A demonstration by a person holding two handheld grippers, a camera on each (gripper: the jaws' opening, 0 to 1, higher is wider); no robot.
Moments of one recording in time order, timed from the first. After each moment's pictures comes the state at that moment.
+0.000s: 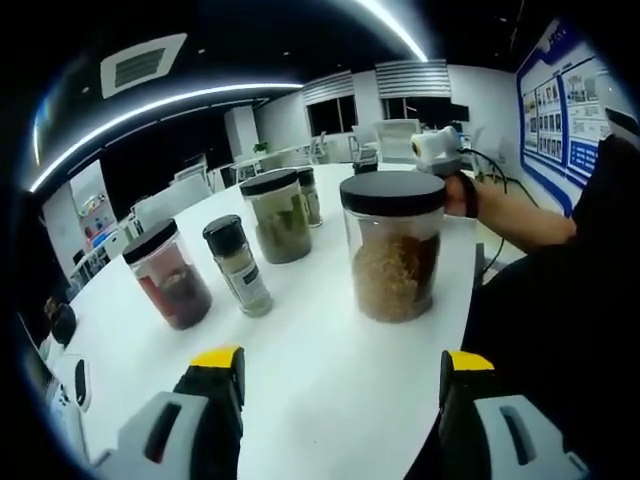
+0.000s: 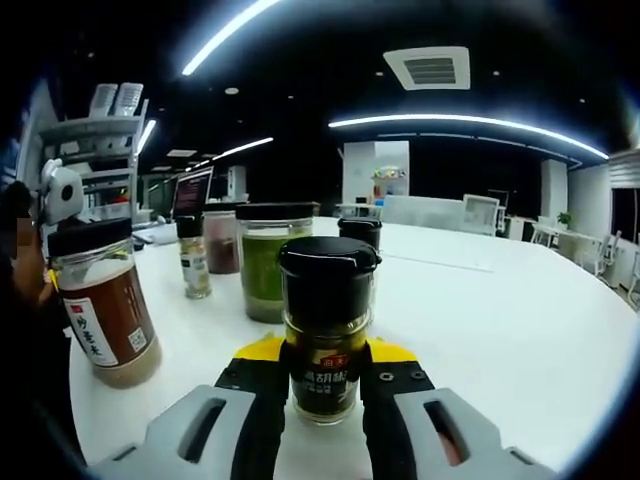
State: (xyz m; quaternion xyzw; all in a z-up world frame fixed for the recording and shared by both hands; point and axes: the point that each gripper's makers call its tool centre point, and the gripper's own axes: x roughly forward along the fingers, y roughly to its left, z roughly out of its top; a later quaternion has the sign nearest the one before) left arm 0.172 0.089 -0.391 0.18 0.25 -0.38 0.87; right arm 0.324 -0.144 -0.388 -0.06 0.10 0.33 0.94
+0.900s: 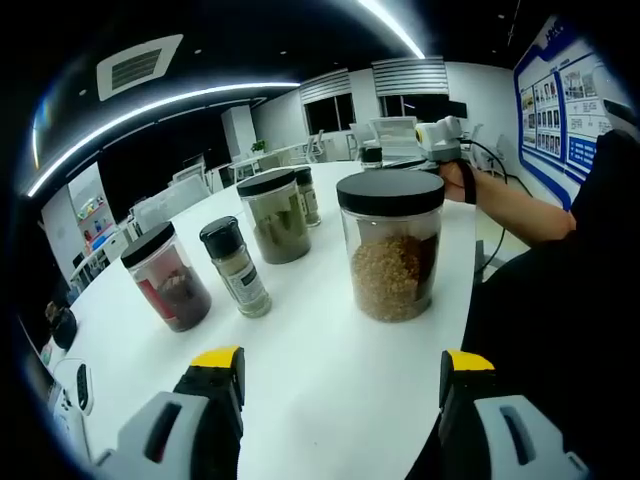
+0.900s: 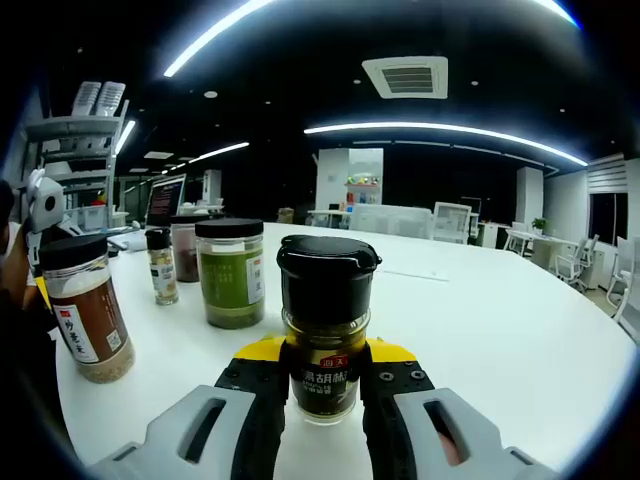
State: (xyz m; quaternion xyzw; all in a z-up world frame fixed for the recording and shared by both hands) left arm 0.174 0.088 -0.392 0.19 0.25 -0.38 0.87; right arm 0.339 -0.195 -0.367 -0.07 0.08 0.27 0.96
